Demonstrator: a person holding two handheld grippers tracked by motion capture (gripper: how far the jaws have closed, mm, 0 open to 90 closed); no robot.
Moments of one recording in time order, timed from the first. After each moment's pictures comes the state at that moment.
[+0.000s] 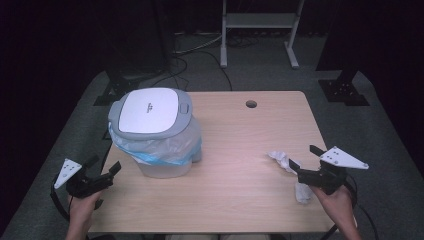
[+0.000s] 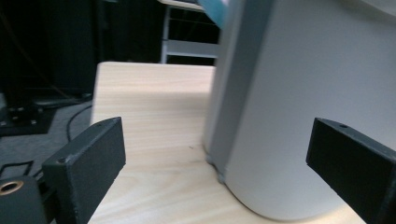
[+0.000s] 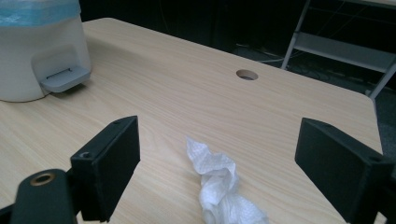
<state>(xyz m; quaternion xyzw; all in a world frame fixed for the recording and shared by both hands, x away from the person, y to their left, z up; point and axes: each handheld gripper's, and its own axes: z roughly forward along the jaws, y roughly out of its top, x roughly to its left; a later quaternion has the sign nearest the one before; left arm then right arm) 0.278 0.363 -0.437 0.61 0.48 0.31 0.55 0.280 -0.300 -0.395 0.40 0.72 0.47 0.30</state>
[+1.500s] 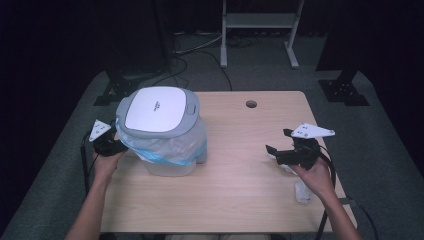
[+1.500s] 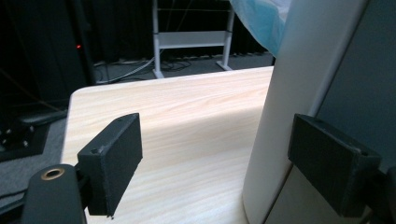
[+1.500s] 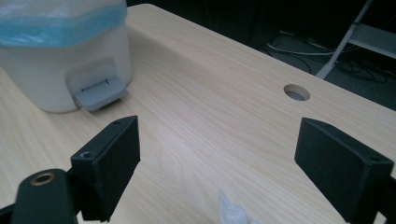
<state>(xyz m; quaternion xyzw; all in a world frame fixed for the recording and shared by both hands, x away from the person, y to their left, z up) 0.401 0.327 -0.426 0.67 0.44 0.31 0.52 0.342 -0.250 -0.368 0.35 0.78 0.46 0.24</state>
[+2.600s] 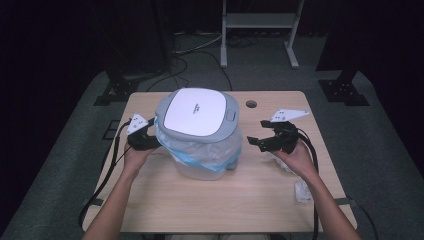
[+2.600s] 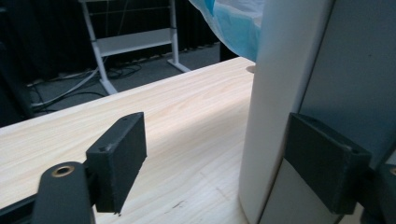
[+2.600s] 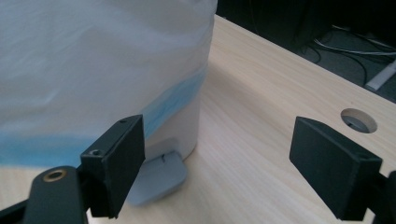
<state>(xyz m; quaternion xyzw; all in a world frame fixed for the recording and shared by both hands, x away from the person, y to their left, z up) 0.416 0.233 -0.415 0.72 0.35 0.27 0.53 0.391 -0.209 -0.362 0.30 0.81 0.47 0.17</state>
